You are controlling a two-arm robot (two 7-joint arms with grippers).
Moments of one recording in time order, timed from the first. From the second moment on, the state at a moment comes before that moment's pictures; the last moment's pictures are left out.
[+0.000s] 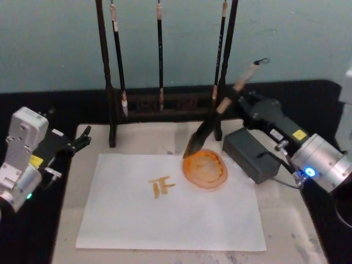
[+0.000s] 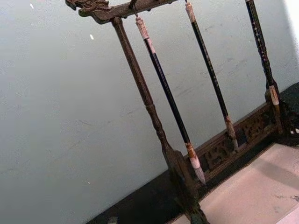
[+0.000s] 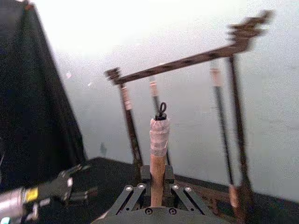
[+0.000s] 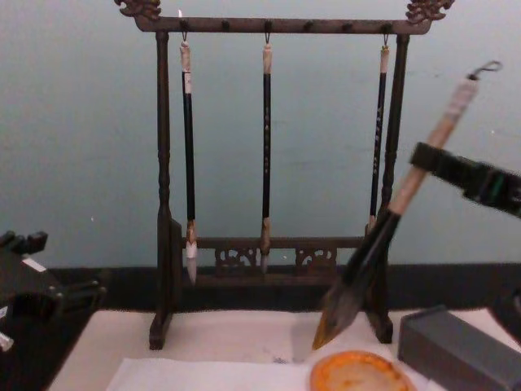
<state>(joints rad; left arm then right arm) -0.20 0.60 0.45 -1.41 -0.25 -0.12 0.03 0.19 0.42 -0.30 -1.51 0.75 -0.07 0.52</state>
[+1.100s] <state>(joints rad) -0.20 0.60 0.45 -1.41 -0.25 -0.12 0.03 0.19 0.35 -0.18 -1.31 1.27 0.21 0.41</state>
